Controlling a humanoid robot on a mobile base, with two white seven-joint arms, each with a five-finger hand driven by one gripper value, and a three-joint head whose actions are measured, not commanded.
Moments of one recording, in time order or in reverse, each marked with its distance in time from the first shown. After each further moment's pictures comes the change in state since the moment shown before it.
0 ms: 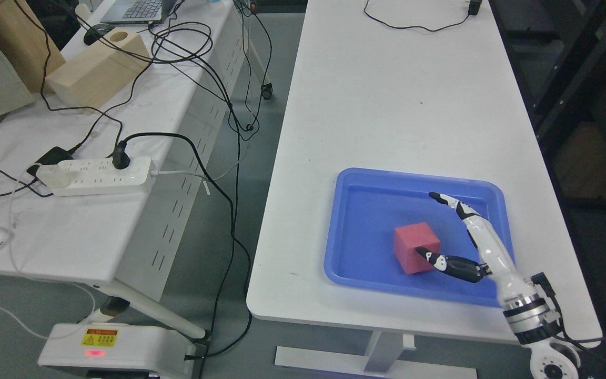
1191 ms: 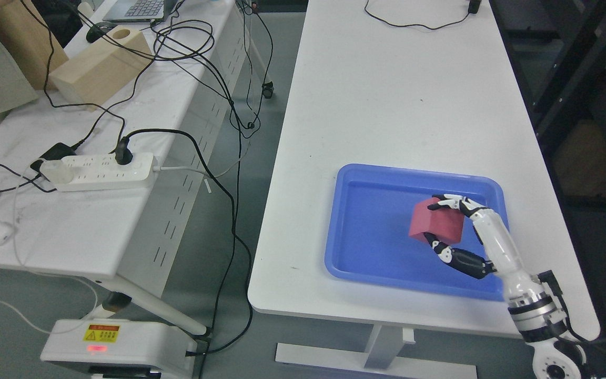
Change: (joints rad) left arm 0.000 0.000 0.000 0.000 0.000 0.000 0.000; right arm -0.006 0.000 -0.017 -0.013 0.134 -0.078 -0.056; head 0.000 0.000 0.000
